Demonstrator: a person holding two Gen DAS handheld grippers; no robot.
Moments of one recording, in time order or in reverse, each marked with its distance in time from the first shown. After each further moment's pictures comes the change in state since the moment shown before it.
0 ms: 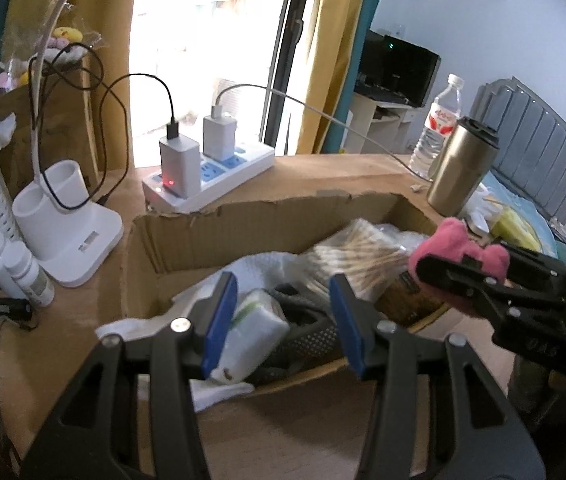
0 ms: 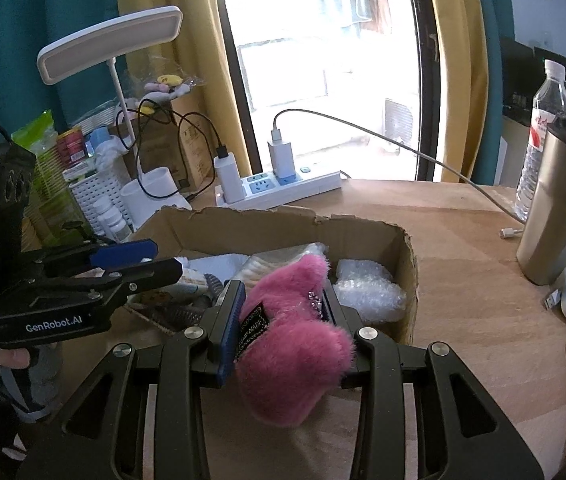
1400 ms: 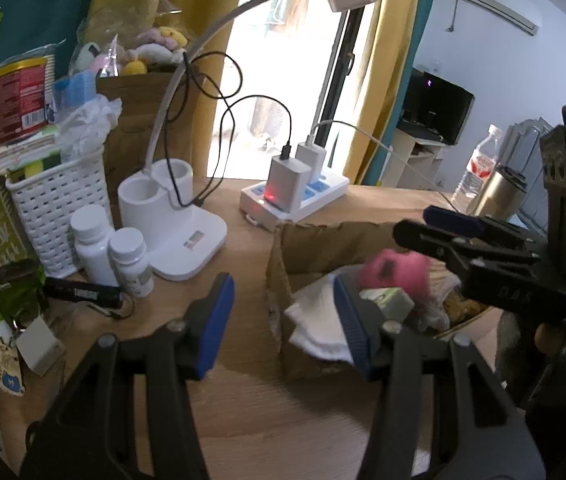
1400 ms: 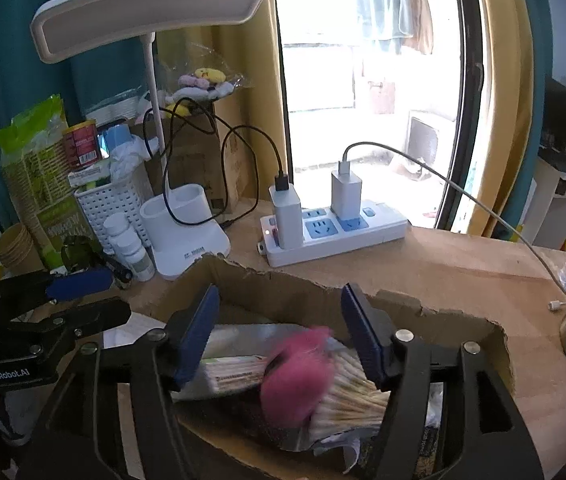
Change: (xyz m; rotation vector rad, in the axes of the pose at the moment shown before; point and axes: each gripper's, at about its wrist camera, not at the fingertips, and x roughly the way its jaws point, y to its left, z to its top) left arm -0.055 0.085 -0.017 -0.108 -0.100 0.092; right arm 0.058 0.069 0.053 -0.114 -0.012 0.023
